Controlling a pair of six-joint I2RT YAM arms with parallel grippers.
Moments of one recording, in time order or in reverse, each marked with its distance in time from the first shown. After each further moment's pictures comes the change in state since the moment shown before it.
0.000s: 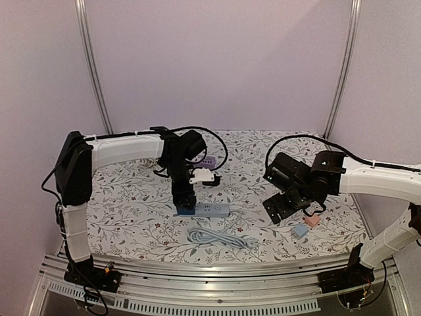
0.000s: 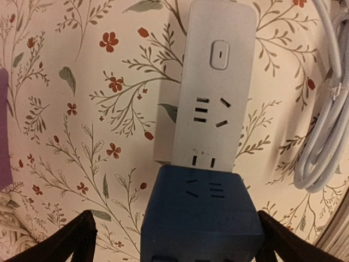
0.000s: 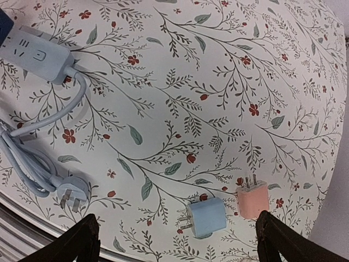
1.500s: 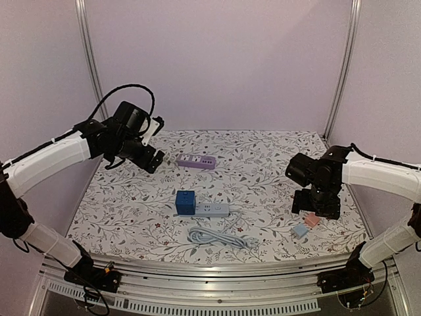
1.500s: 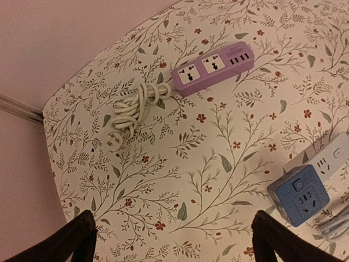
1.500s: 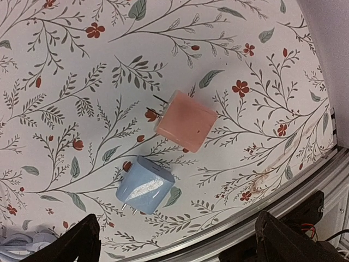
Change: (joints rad) left arm 0.156 -0.595 -0.336 0.281 -0.372 -0.583; right arm -0.273 -0.019 -0.088 -0.238 -0.088 0.622
